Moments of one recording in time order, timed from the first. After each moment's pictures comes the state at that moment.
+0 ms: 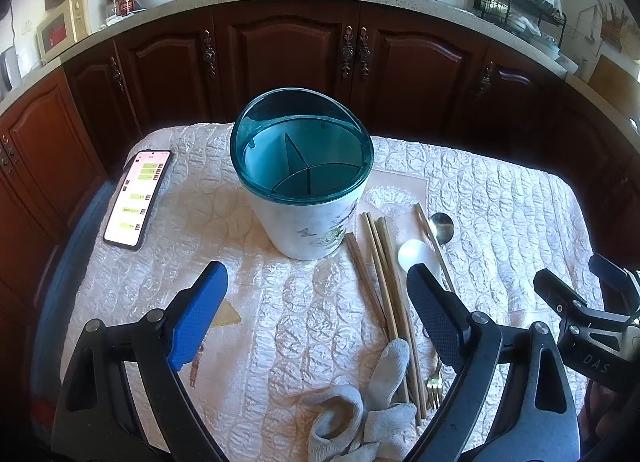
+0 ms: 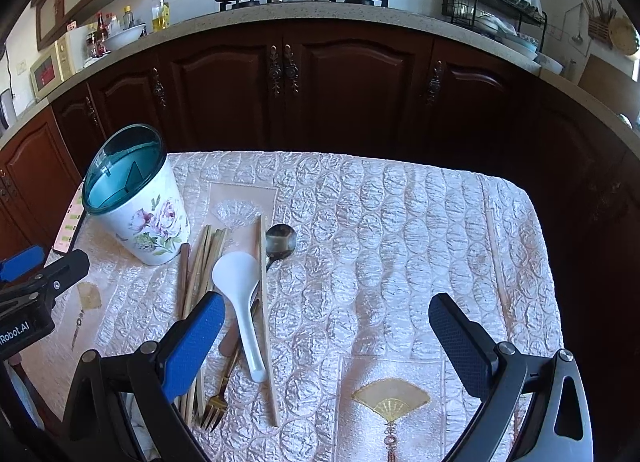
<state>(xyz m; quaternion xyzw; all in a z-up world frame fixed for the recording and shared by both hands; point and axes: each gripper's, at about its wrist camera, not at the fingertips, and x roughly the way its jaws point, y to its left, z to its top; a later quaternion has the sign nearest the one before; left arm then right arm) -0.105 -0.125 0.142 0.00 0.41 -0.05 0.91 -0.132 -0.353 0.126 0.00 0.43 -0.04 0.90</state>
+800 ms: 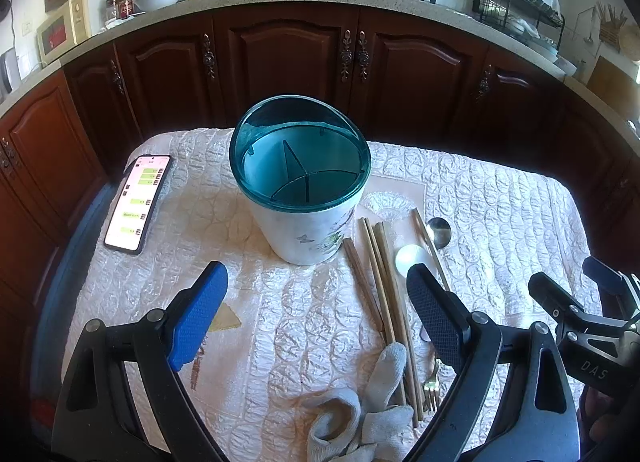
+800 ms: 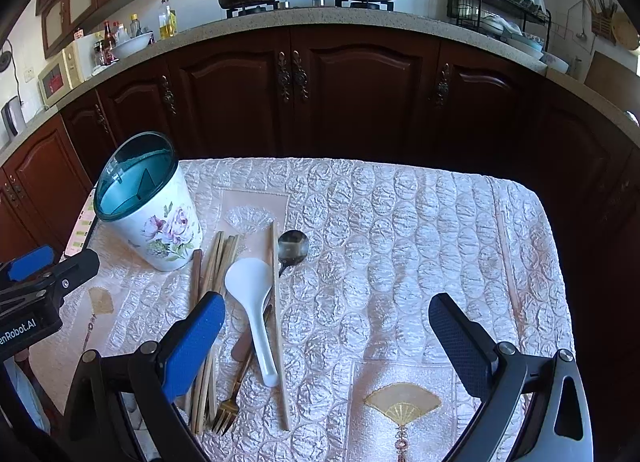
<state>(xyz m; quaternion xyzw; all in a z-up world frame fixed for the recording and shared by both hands) -0.104 -0.125 0.146 0.00 0.40 -0.06 0.91 -0.134 -0.354 0.128 0.02 0.42 -0.02 0.91</state>
